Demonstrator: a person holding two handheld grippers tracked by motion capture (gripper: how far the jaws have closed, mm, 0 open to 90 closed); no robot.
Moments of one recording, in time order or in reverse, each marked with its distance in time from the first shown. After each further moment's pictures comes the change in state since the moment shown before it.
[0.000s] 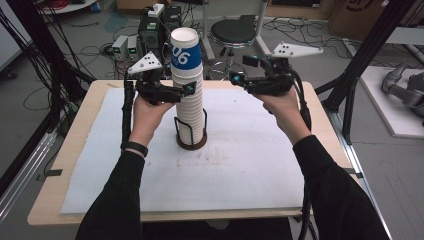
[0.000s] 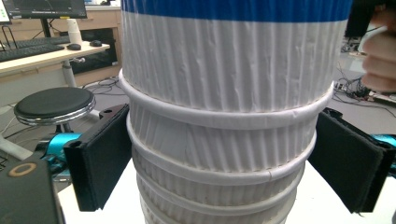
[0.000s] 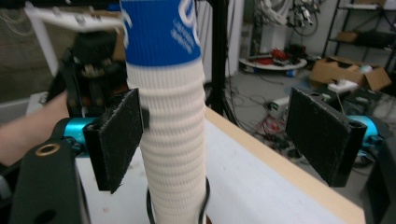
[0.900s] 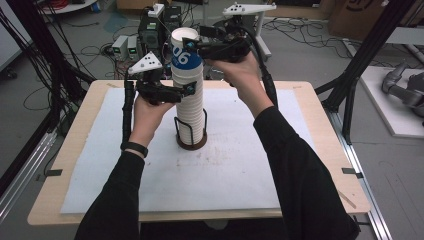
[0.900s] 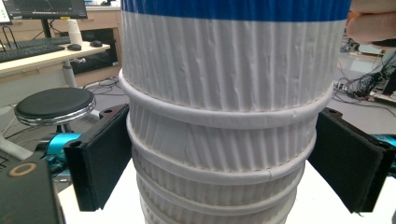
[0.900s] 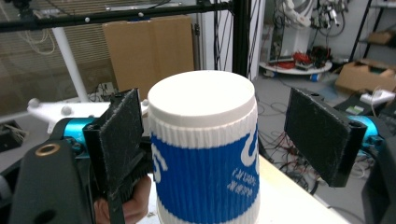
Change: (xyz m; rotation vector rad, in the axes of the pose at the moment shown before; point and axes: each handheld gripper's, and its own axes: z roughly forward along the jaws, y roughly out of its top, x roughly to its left) left arm -0.001 0.000 0.001 -0.002 0.002 0.002; right arm 0.026 0.070 0.085 0.014 0.067 0.049
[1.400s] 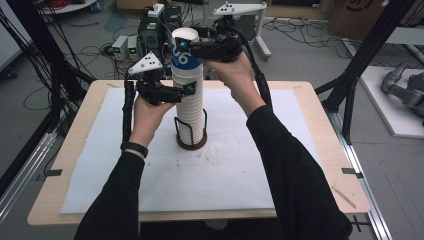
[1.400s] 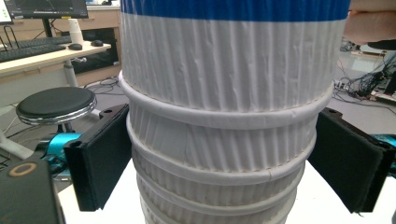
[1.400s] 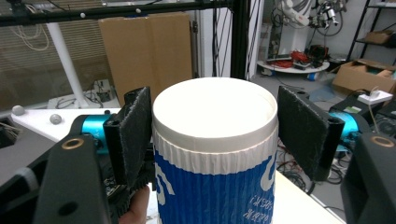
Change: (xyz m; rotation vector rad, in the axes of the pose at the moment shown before) left arm -0.001 0.000 0.000 0.004 0.004 0.000; right arm 0.008 0.002 0.011 0.017 -0.024 -0.047
